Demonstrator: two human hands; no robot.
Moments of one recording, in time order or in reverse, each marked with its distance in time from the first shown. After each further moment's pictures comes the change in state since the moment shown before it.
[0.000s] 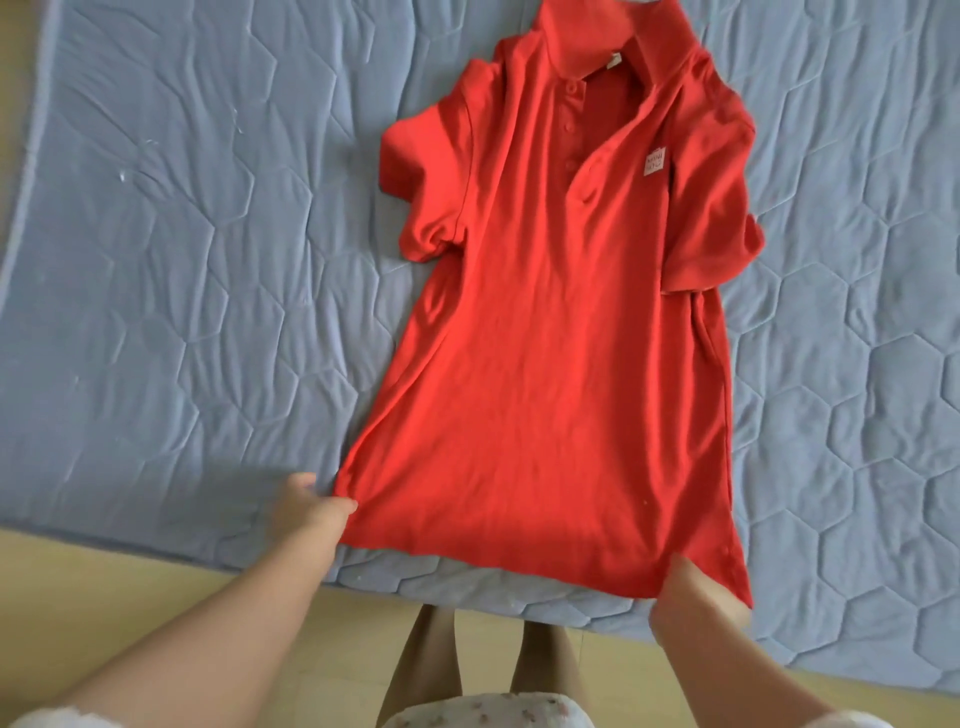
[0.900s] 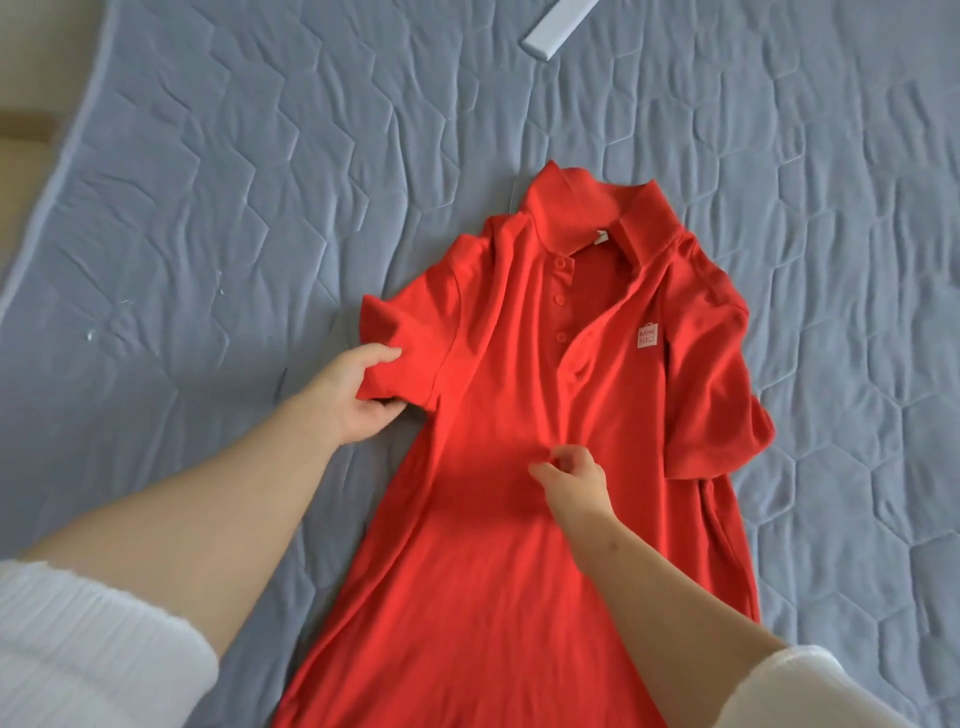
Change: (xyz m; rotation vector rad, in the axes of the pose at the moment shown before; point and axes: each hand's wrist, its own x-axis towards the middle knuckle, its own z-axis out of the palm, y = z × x) left_hand -0.029 0.280 0.101 -0.494 -0.750 0.003; right_hand -0.049 -0.222 0.140 -0.142 -0.597 -0.636
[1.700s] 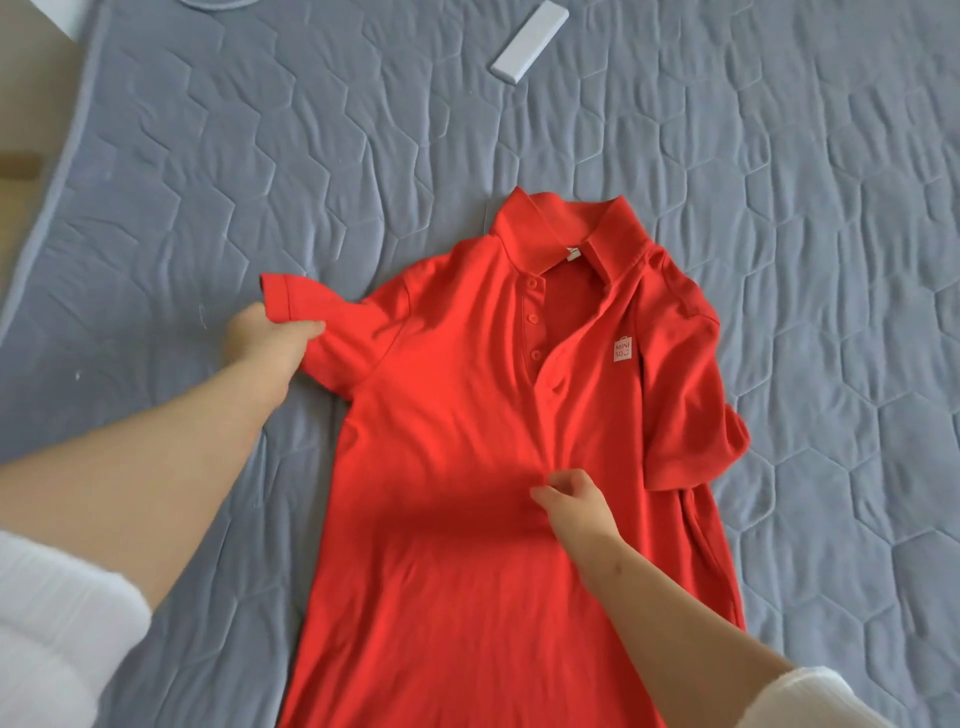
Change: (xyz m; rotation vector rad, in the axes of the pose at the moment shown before) left_hand -0.005 0.063 0.001 0.901 0.570 0.713; right_hand -0.002 0.001 -0.023 -0.085 -0.042 0.038
